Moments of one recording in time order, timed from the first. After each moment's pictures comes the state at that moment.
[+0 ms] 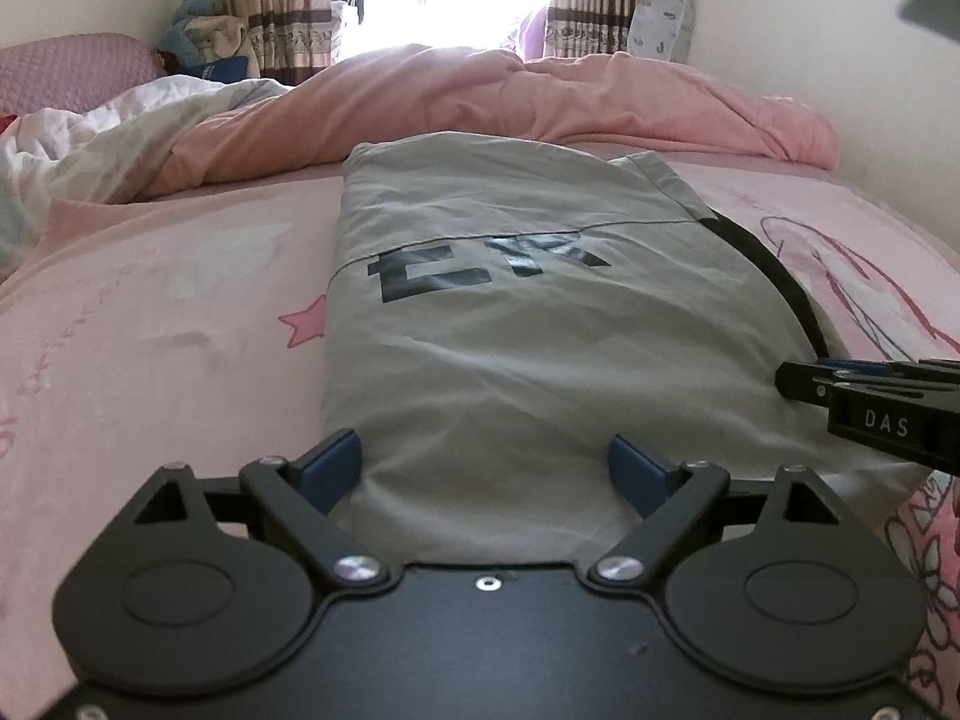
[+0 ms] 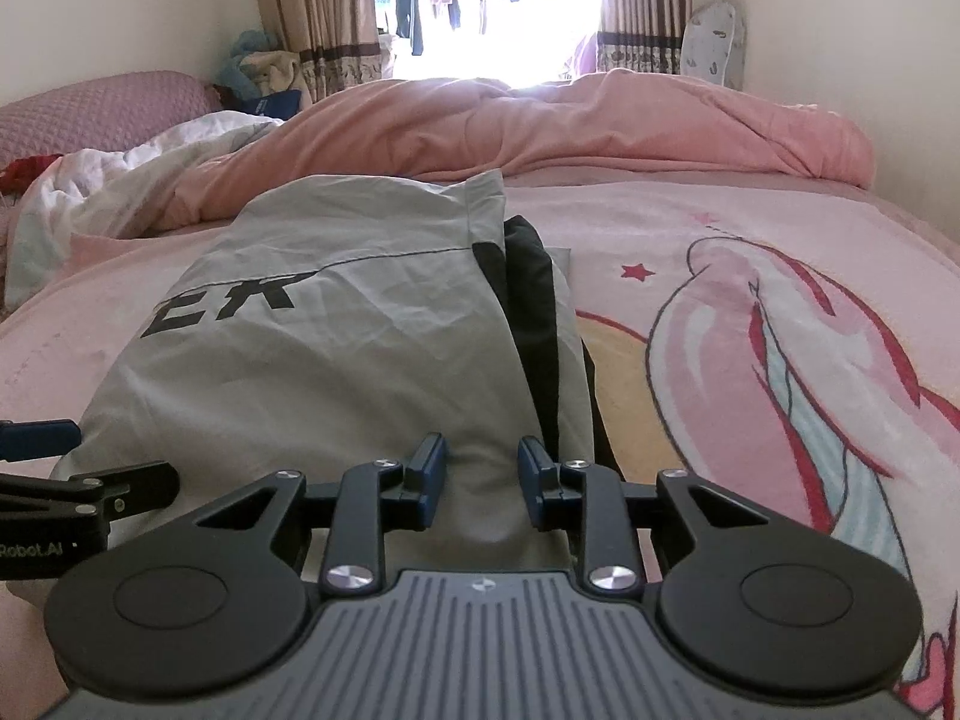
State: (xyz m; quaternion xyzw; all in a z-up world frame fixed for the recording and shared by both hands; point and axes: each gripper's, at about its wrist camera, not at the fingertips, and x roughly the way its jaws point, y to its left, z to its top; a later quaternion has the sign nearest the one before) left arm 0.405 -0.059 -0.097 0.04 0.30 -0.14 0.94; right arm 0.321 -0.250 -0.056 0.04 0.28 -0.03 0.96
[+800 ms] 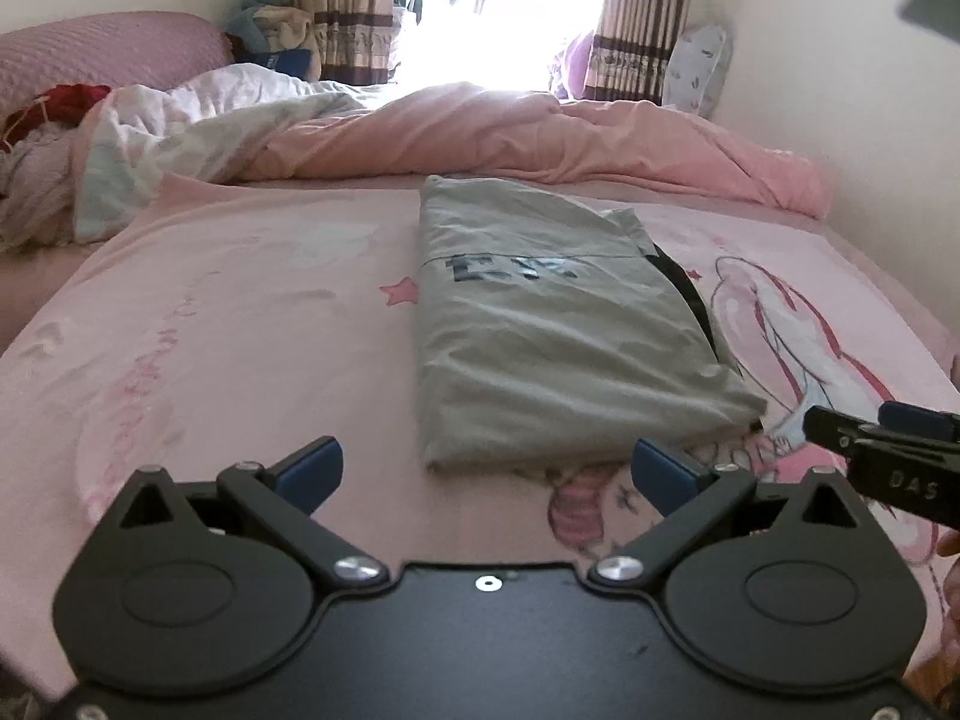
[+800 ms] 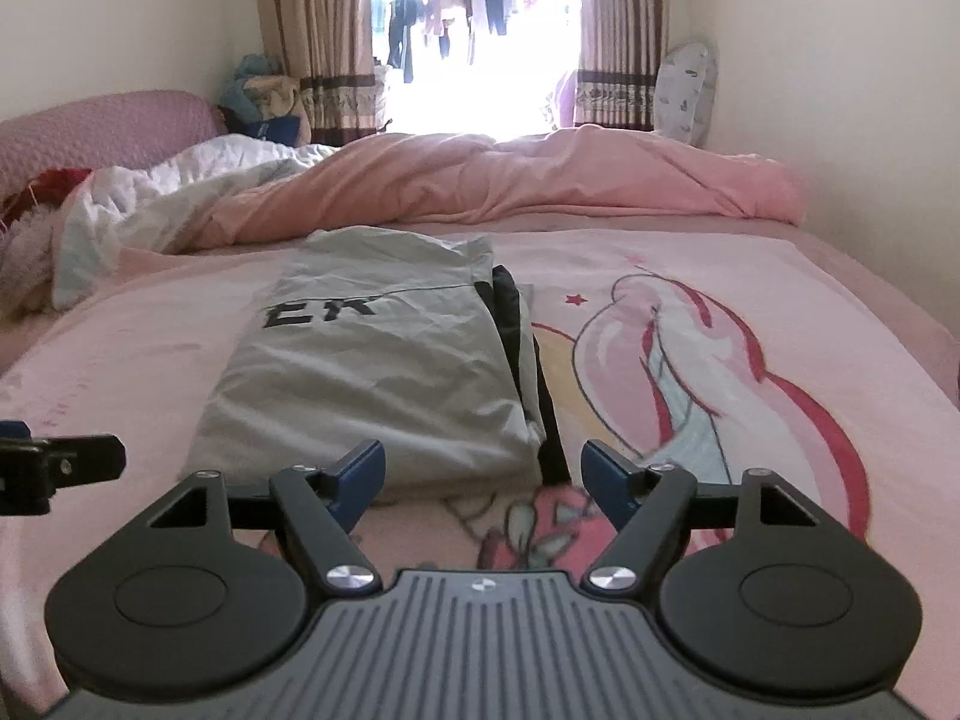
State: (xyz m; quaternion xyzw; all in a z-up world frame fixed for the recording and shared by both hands) left arm 0.225 -0.015 -0.012 -0.01 0.30 -0.09 0.95; right arm 0.141 -0.221 0.025 0.04 0.25 -0.05 0.97
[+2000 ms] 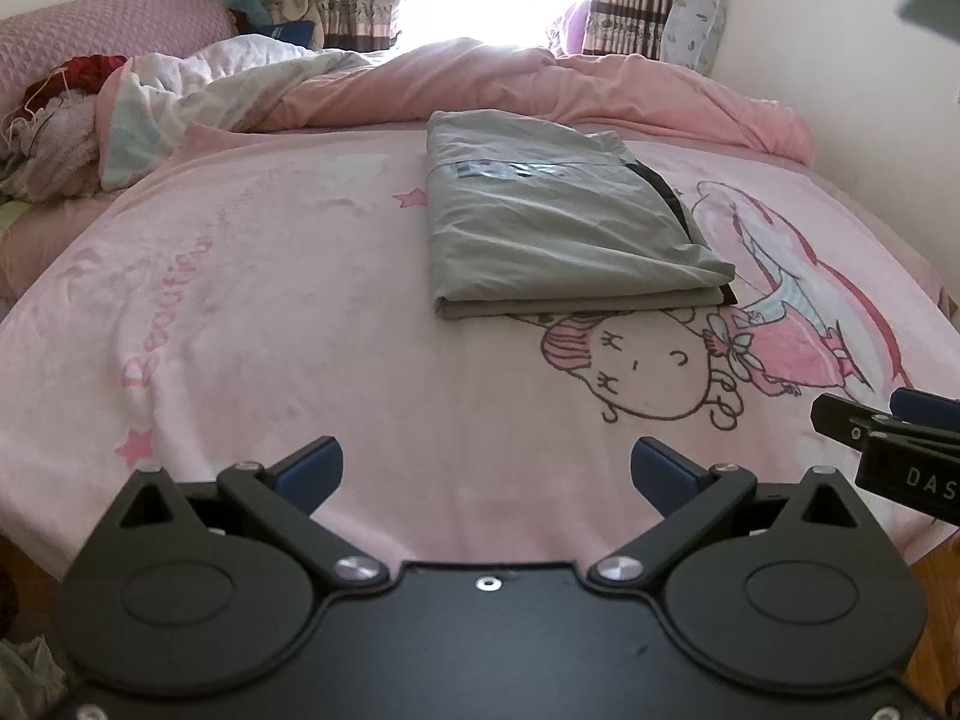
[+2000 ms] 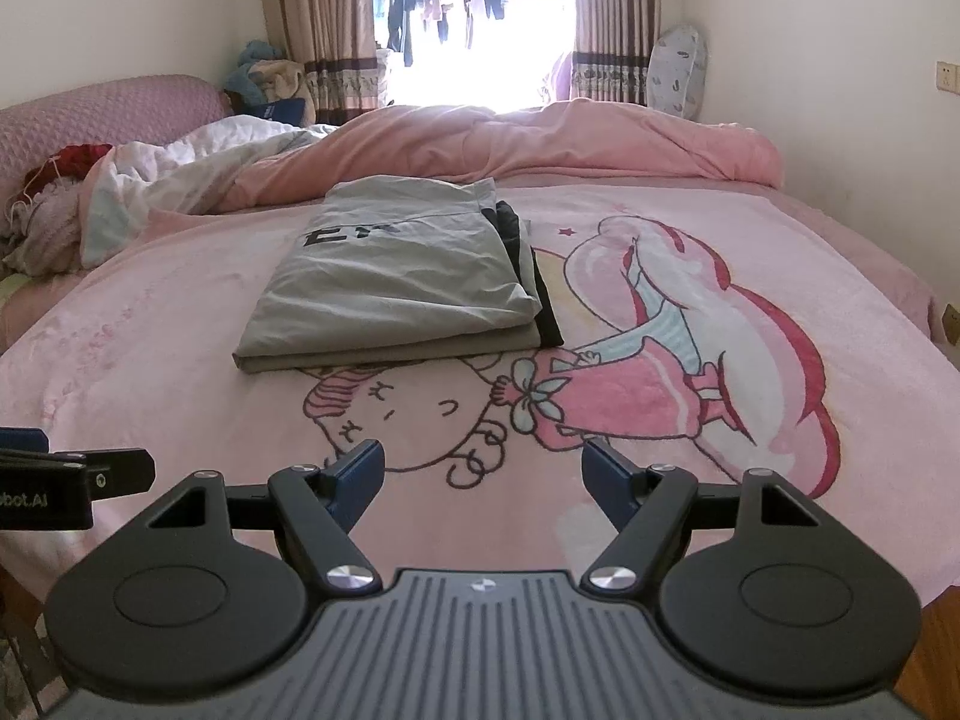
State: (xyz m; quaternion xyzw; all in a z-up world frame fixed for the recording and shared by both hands) left arm 0.134 -0.005 -0.048 0.00 0.33 -0.09 0.94; right arm 0.061 -0.204 -0.008 0.03 0.27 -0.05 0.96
